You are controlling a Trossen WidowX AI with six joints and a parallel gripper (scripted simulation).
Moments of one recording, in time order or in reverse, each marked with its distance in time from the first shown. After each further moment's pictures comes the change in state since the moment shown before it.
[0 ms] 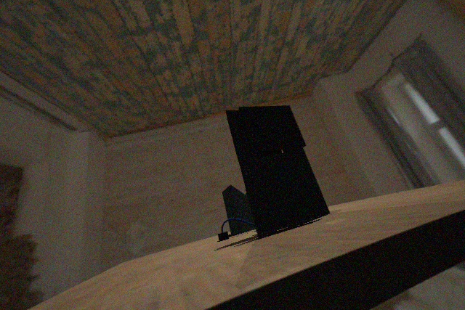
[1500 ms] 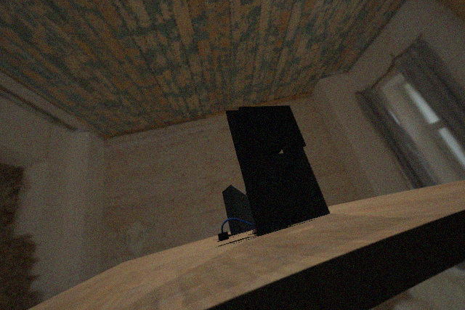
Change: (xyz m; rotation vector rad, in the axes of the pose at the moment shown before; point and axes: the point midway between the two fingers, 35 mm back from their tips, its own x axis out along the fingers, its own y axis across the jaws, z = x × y) arm -0.019 -0.020 -0.002 0.002 -0.001 -0.006
